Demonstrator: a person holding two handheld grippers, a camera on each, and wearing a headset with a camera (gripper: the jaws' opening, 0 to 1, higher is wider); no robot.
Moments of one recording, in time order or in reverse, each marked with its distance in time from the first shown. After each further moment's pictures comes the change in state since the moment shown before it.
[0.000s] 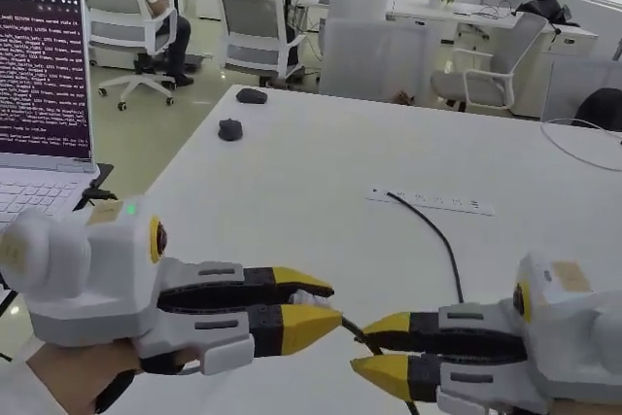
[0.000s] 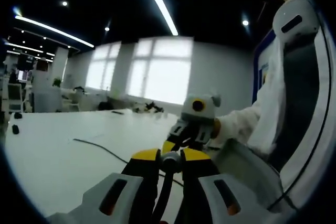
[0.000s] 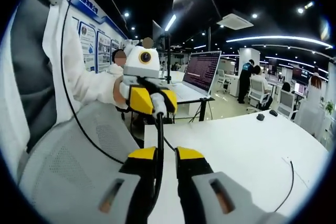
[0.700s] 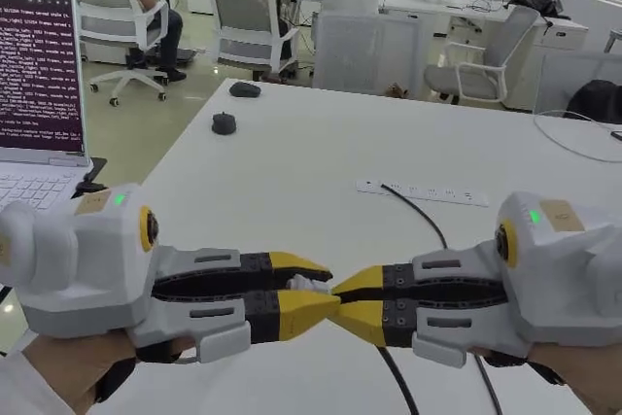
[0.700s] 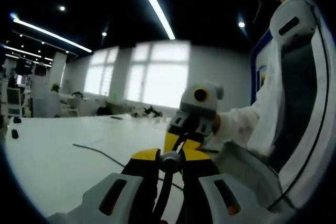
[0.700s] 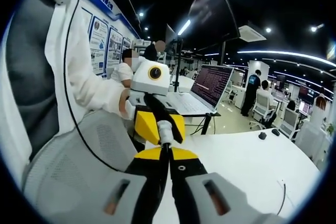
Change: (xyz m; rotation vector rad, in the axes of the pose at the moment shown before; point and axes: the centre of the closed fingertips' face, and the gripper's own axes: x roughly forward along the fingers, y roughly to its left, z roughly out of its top) left arm 0.000 -0.003 0.007 0.018 -0.041 -0.010; right arm 0.014 0.010 0.025 -0.109 -0.011 0.041
